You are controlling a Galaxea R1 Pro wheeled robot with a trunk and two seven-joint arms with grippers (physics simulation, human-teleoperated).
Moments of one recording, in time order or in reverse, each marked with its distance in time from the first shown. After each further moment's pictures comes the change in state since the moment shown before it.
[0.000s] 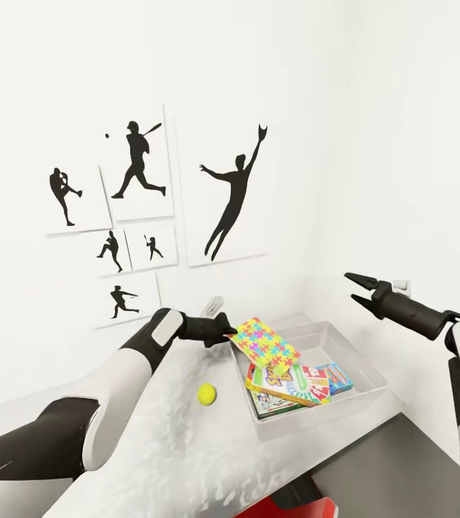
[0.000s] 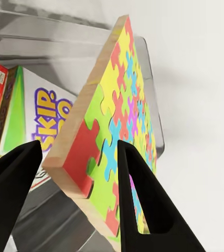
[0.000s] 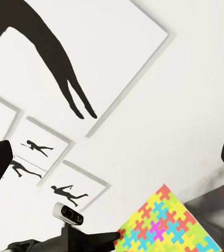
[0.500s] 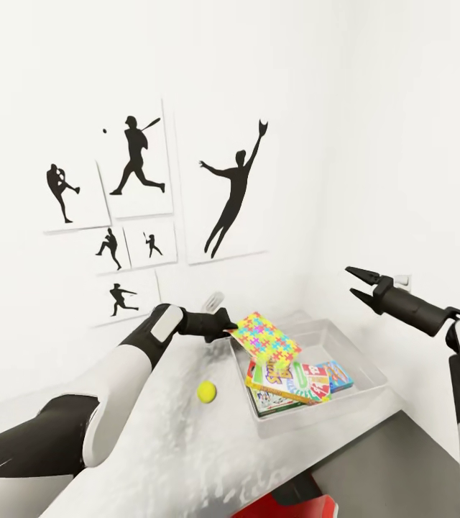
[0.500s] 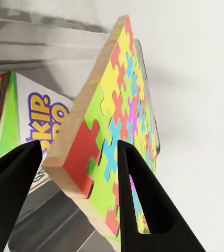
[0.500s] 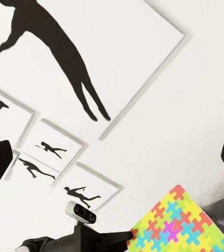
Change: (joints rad) left arm -0.013 0.000 -0.001 -0.020 0.001 0.016 -0.008; right arm -0.008 0.000 0.004 -0.015 -0.062 0.000 -0.007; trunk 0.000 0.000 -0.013
